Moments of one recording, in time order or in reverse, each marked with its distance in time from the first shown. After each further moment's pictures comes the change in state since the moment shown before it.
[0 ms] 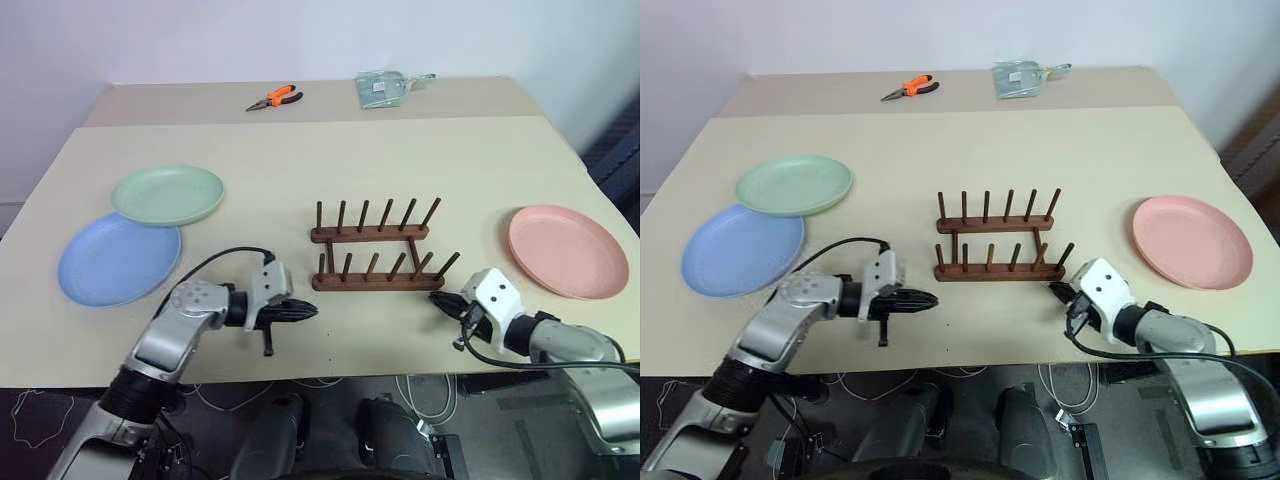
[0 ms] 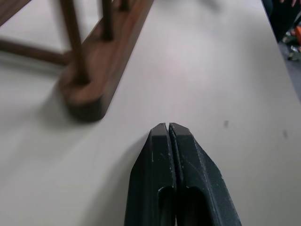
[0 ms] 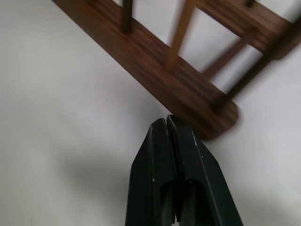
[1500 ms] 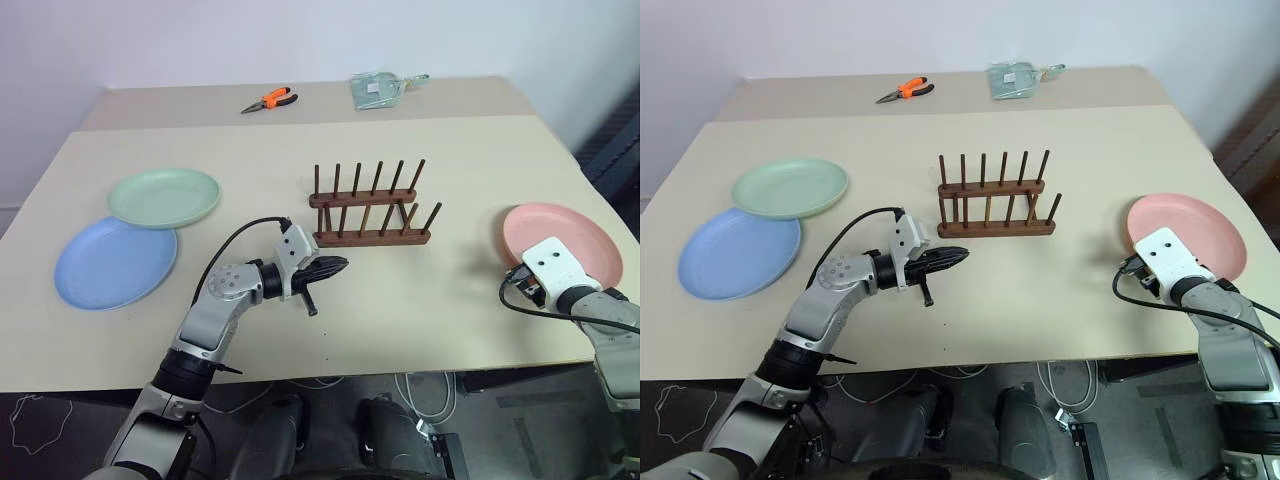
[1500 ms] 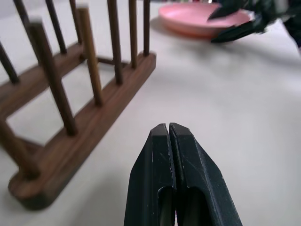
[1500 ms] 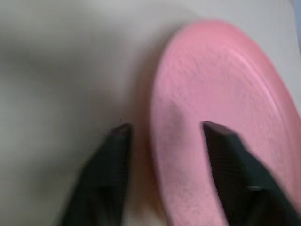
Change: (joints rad) left arm -0.116 -0.184 0.047 0.115 -0.046 -0.124 0.175; right arm -0.141 -0.082 -0.149 0.341 -0.301 0.046 -0.260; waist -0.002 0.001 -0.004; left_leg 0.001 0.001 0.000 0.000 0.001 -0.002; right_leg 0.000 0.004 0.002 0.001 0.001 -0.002
